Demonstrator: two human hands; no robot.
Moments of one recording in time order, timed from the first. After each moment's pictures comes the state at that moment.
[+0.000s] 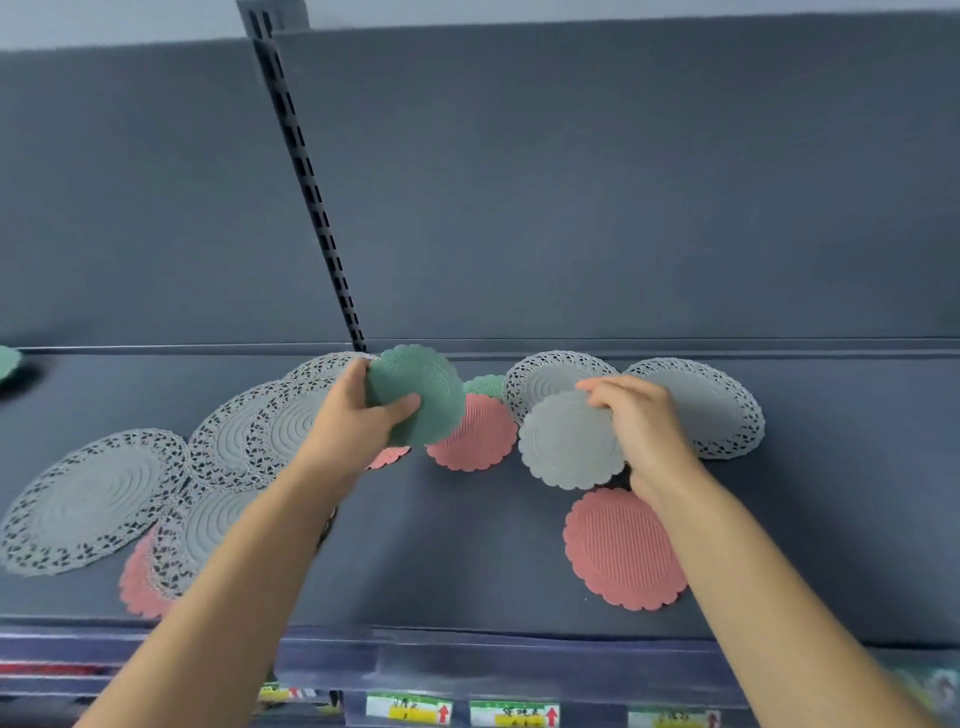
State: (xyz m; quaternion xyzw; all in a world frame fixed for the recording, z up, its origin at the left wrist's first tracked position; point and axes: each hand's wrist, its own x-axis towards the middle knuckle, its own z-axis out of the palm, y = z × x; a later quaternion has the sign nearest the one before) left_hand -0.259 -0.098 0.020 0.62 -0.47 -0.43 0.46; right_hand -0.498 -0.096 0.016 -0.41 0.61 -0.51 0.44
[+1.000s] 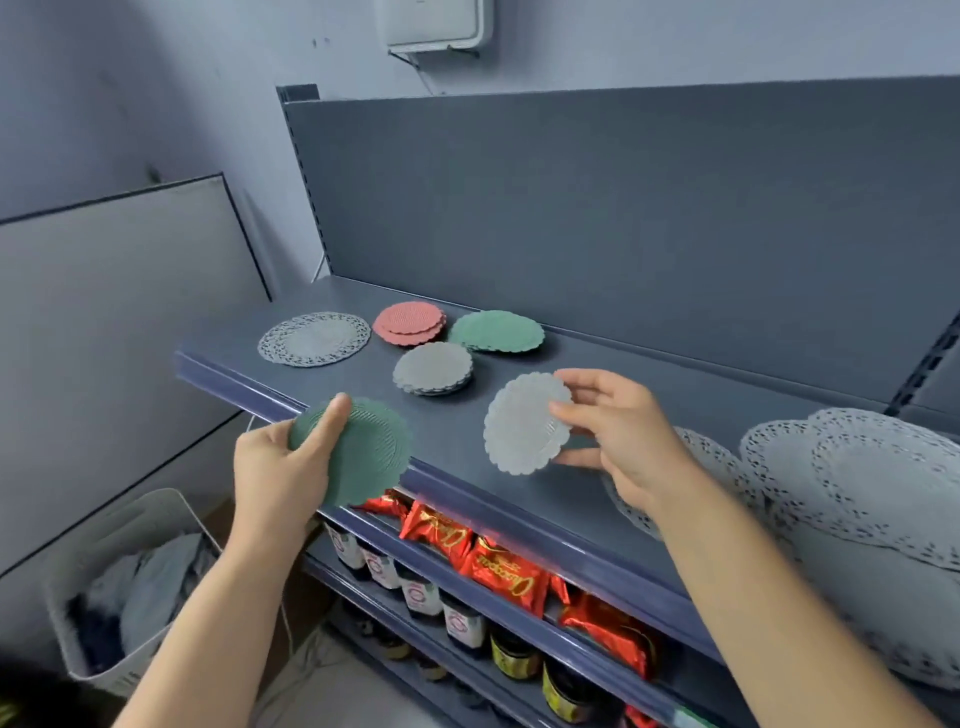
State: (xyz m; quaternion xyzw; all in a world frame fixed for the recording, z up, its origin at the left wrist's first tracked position) left_hand 0.218 0.113 0.033 0.74 -0.23 -0.11 0.62; right_hand 0.007 -0.031 0.045 -0.53 0.37 -0.37 0.67
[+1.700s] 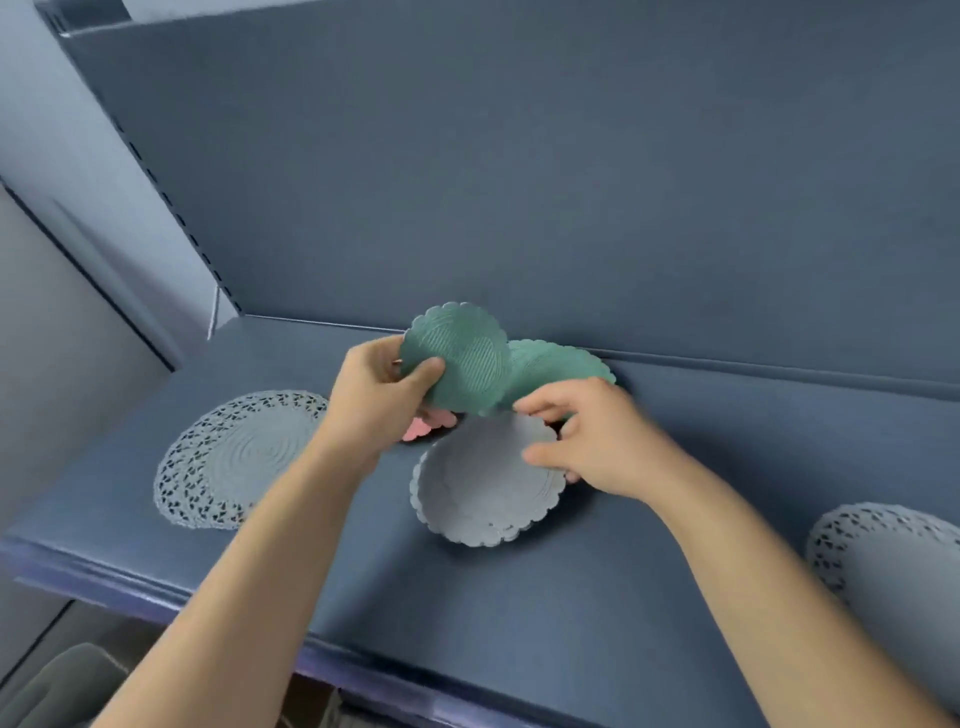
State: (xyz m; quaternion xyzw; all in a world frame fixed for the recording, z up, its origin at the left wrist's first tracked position) left_hand 0.359 -0.122 0.043 0.65 -0.49 -0.32 0.48; right_hand 0.163 -0.154 0.021 -0.75 0.48 -0.20 0.41
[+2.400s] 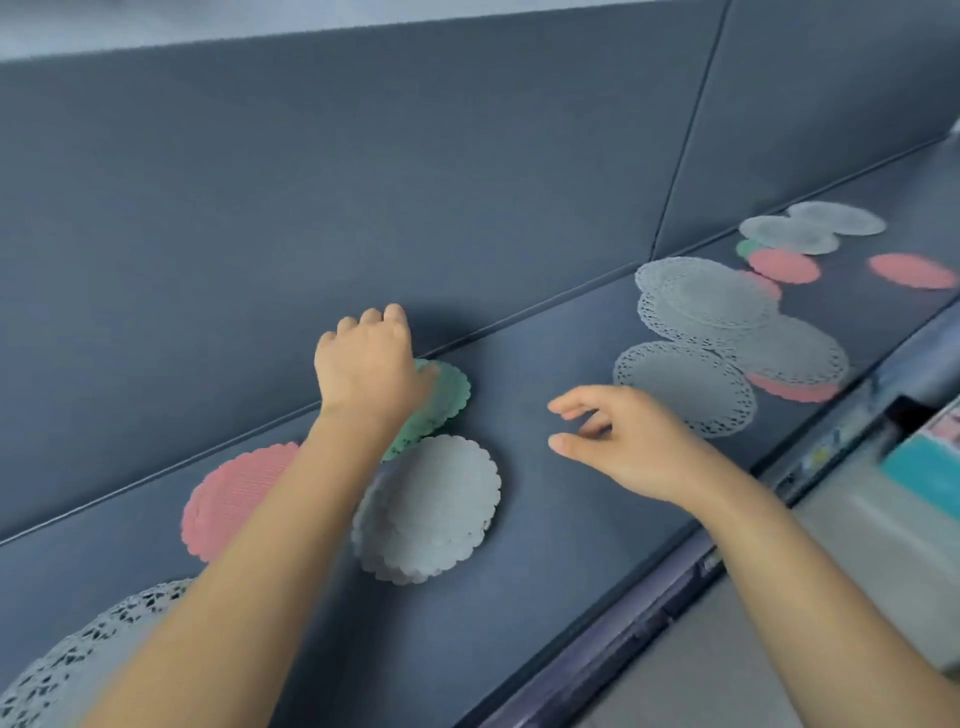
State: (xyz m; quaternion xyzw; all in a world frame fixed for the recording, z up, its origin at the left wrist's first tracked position) left_hand 0.309 -0.205 0.055 0.49 -0.86 0.09 0.13; right_hand 0.149 -0.036 0.036 -0.50 0.77 -0.29 0.25
